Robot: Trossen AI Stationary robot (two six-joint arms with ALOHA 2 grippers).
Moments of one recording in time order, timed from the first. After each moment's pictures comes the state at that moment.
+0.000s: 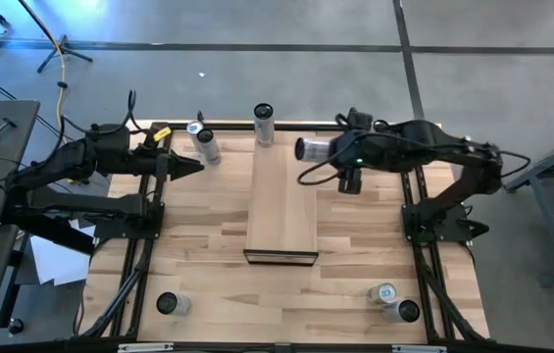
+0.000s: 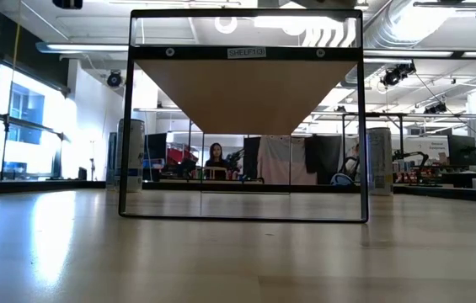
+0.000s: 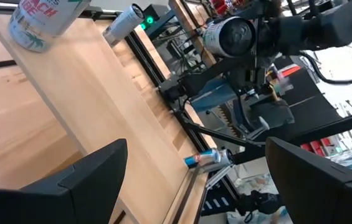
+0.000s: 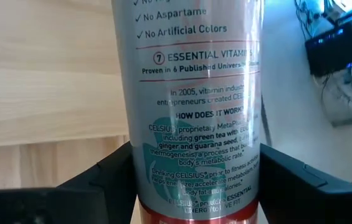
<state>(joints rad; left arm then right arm) 0.15 0.68 1.06 -0.67 0.01 -0.94 0.03 1.48 1.87 -1.37 0.51 -0.09</state>
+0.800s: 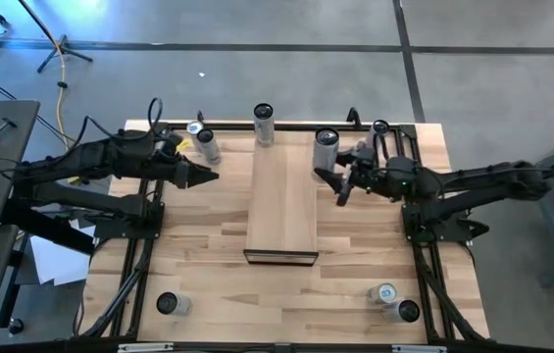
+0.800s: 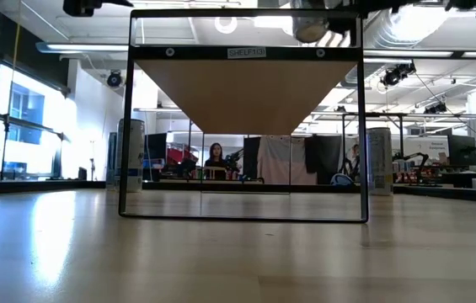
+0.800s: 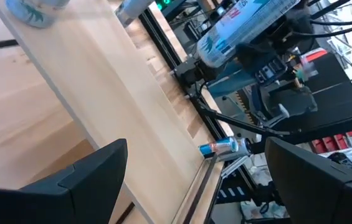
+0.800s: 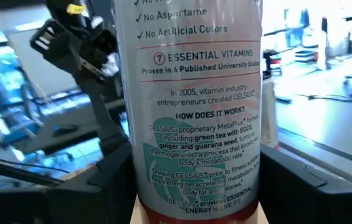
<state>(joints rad) 0.08 0.80 1.06 -0.66 -0.05 -0.95 0.00 1.02 0.64 0.44 0.35 0.21</state>
